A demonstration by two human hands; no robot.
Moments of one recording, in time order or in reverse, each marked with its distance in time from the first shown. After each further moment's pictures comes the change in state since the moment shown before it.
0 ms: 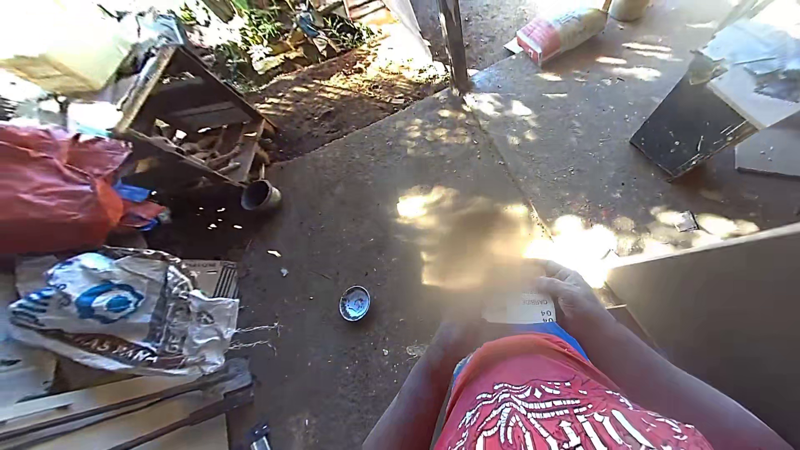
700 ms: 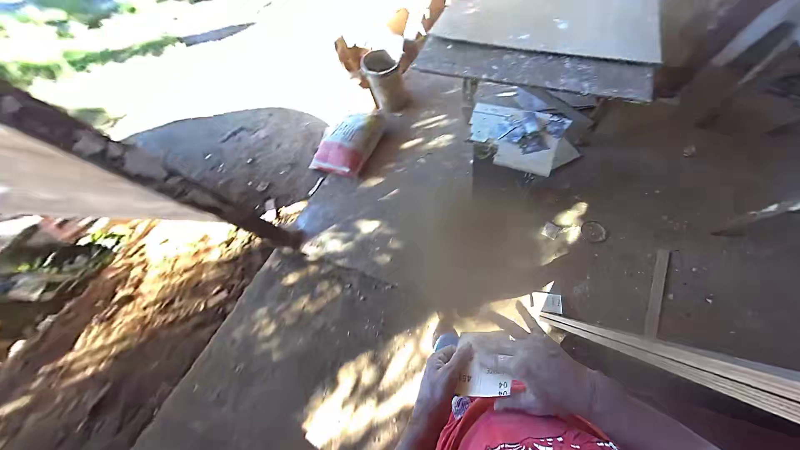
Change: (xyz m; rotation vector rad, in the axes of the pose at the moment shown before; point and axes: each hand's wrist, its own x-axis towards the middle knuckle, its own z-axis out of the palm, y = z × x) left_hand 0.444 0.134 0.177 0.644 -0.322 -0.284; right_hand 0.189 -0.234 -0.177 -1.577 0.222 -0.246
